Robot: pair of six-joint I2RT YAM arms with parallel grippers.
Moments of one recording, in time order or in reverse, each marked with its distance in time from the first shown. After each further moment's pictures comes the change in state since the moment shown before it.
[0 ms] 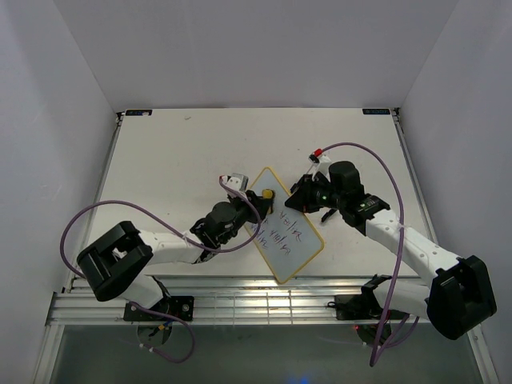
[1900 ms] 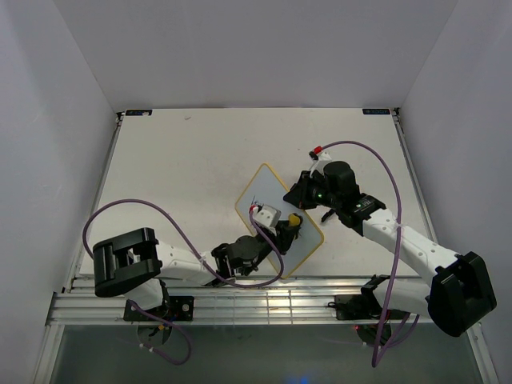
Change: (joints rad) left arm -0.368 0.060 0.027 0.106 -0.256 0.148; right arm 0.060 0.017 0.014 0.051 0.153 0.068
